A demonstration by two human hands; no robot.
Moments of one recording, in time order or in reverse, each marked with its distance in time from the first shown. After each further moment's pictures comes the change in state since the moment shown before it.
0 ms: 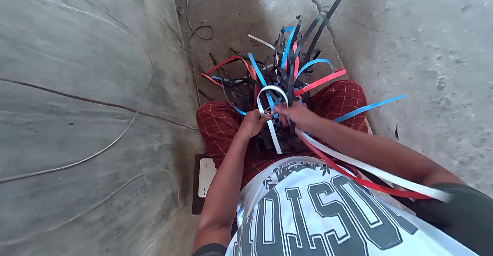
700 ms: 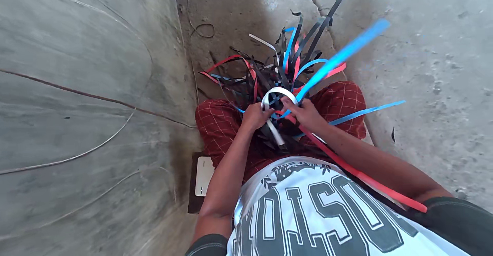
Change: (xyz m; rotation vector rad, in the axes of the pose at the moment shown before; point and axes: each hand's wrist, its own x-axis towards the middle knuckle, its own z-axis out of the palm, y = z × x) left_hand 0.026 0.016 0.002 0.186 0.009 -0.204; right_hand -0.008 0.011 -0.018 -0.166 0.160 -0.296
